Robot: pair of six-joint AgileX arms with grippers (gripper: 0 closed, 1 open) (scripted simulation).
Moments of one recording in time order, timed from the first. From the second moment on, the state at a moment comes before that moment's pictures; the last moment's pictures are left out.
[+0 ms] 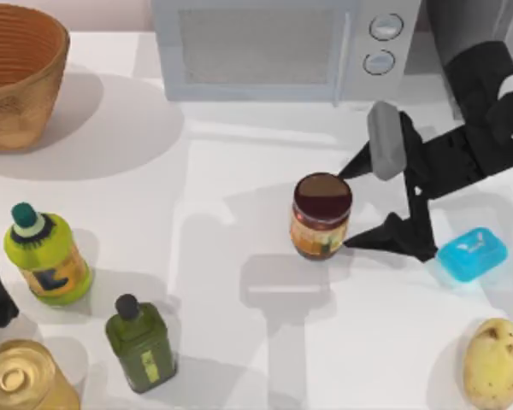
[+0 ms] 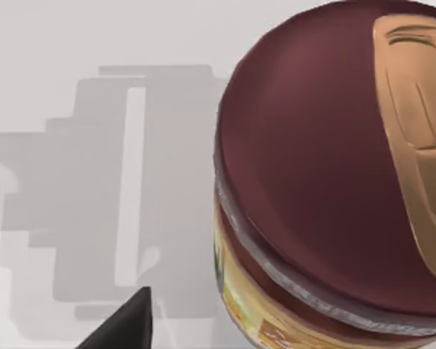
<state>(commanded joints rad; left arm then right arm) 0.00 0.00 0.00 0.00 0.00 0.00 0.26 2.02 1.25 -0.47 -0.81 -1.13</state>
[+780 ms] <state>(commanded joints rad) 0.00 0.00 0.00 0.00 0.00 0.00 0.33 2.11 1.26 -0.32 -0.80 -1.05</state>
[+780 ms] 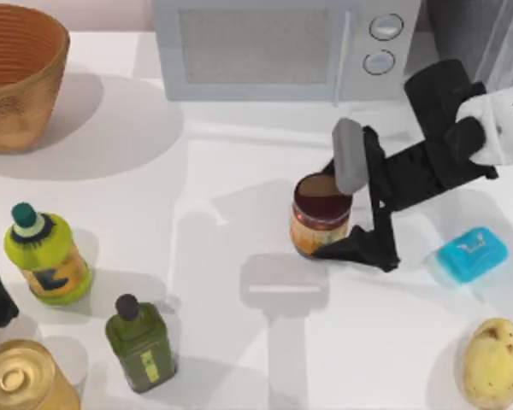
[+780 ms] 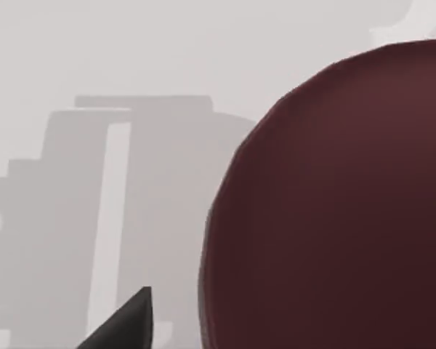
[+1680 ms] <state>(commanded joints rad) 0.00 0.00 0.00 0.00 0.00 0.00 0.37 2.15 1.26 -0.24 -0.78 -0.99</state>
